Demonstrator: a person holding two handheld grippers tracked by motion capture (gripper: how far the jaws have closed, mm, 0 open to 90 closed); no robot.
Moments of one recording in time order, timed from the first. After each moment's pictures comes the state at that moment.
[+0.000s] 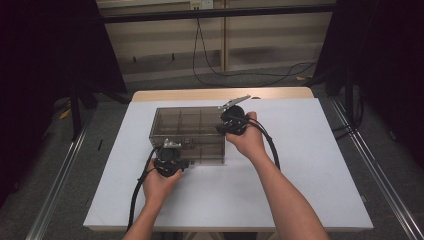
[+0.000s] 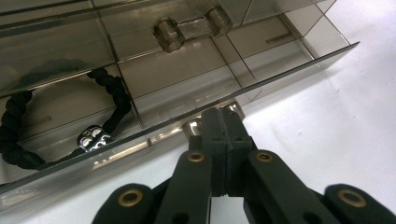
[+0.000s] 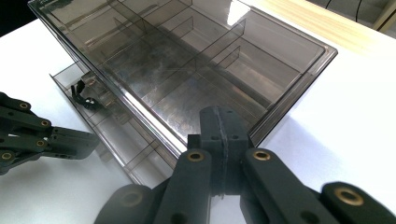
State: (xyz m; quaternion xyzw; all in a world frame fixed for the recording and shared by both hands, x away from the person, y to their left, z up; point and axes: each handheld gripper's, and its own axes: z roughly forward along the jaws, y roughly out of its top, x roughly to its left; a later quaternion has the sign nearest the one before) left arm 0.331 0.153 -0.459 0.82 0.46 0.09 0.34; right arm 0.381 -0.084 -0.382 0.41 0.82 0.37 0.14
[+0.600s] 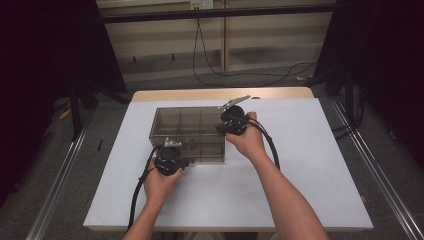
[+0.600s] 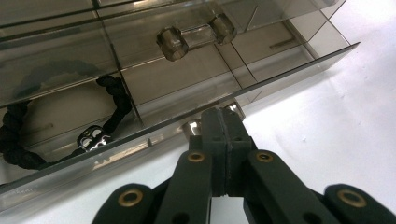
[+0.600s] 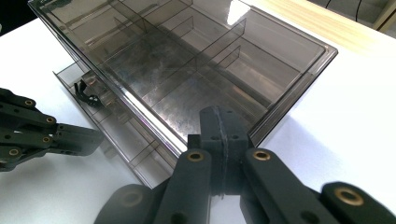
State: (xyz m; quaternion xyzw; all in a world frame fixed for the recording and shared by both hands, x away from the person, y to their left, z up) left arm 0.334 0.151 -0.460 0.81 0.46 0.09 0.34; right arm 0.381 -0.084 -0.382 0.41 0.82 0.36 0.14
